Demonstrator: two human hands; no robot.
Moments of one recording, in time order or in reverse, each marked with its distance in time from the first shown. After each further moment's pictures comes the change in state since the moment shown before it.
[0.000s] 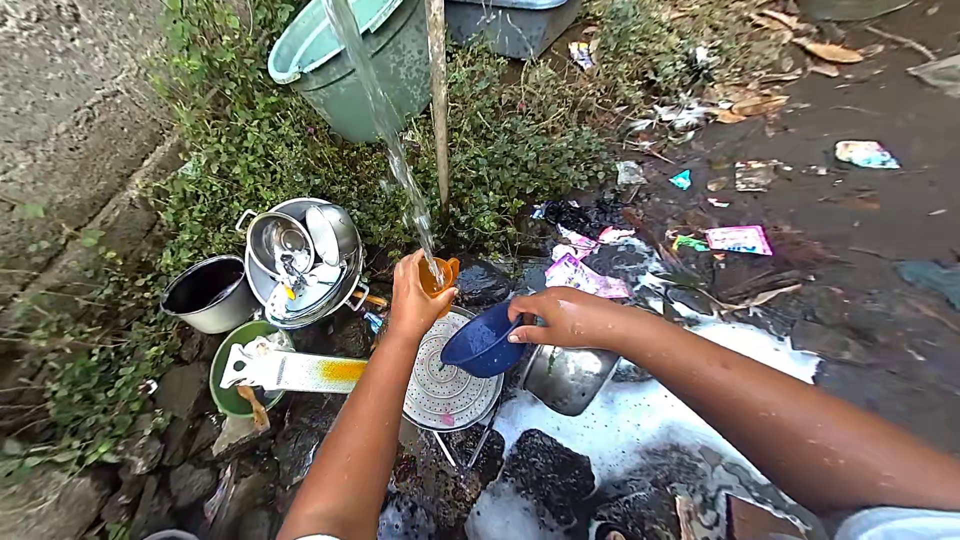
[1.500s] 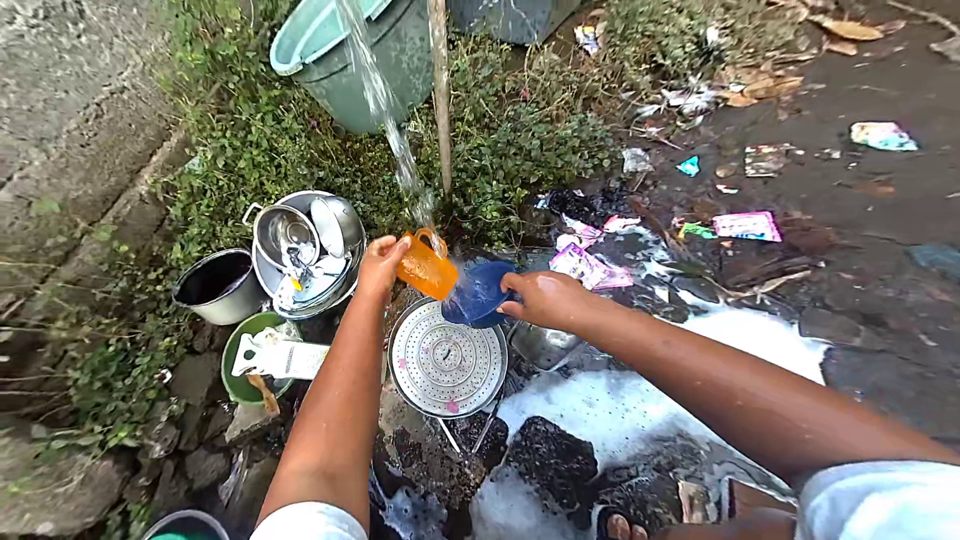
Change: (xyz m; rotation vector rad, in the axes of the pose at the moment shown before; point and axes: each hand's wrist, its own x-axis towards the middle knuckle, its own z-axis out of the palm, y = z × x) left_hand 0.033 -0.028 -0.043 -0.508 -0.021 -0.447; right_hand 0.032 0.000 0.029 -0.095 0.173 0.245
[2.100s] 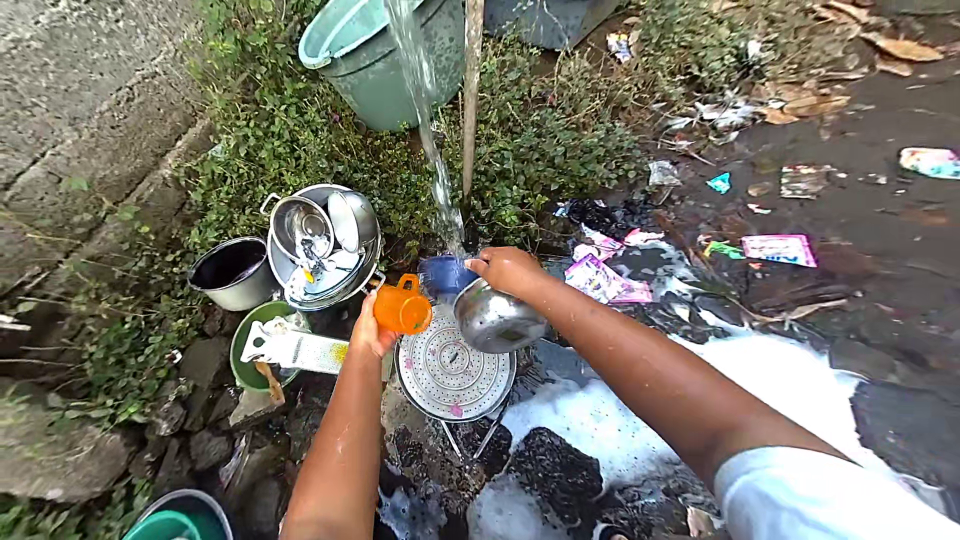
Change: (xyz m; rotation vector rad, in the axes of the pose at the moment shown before) left_hand -0.052 -0.085 -0.034 -0.800 0.096 -0.455; right_hand 0.079 -0.042 -0.015 0.245 0.051 0.115
